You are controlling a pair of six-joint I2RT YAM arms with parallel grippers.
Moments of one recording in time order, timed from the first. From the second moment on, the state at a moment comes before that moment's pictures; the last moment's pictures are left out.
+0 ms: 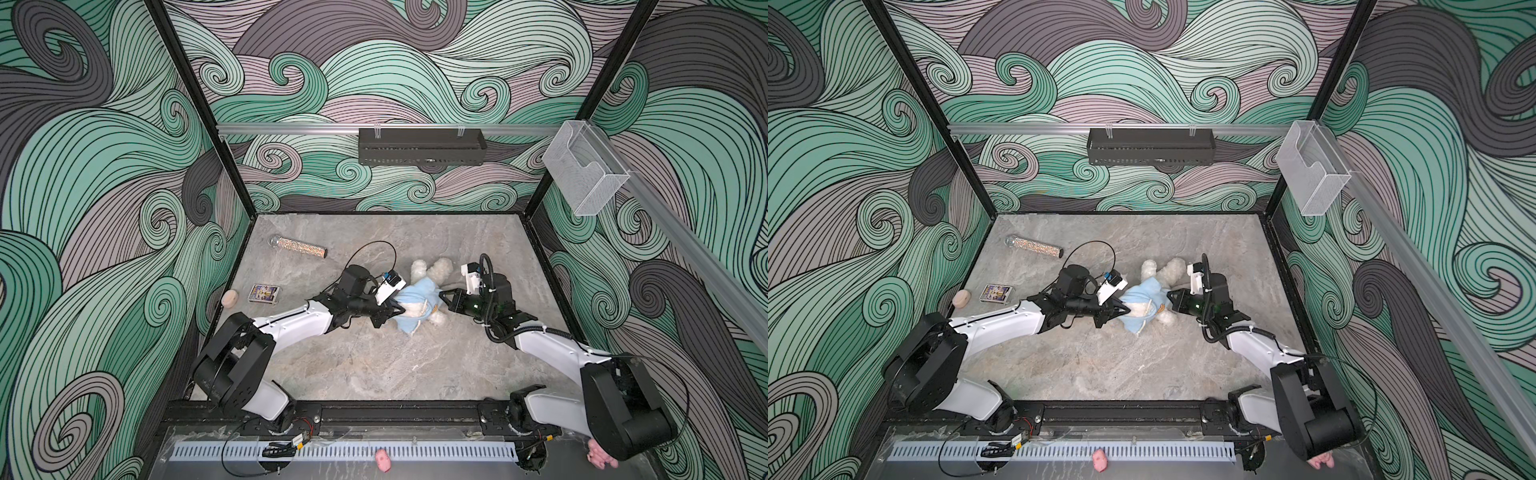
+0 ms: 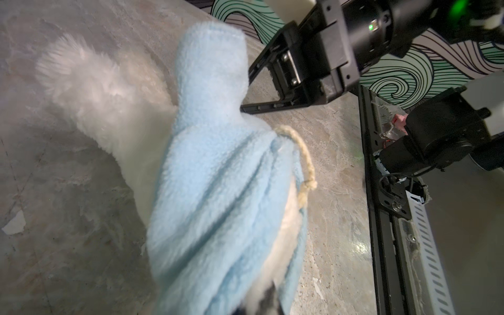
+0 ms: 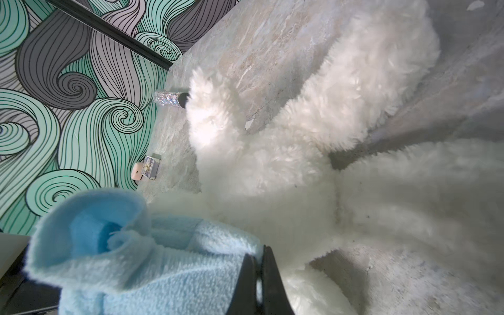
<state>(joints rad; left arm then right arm) -0.62 1.47 0.74 0.11 0.64 0.13 0.26 1.29 0.47 0.19 -0.46 0.58</state>
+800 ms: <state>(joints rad) -0.63 1.54 0.72 0.11 0.57 -0.02 0.39 1.54 0.57 0.31 -0.49 0.46</state>
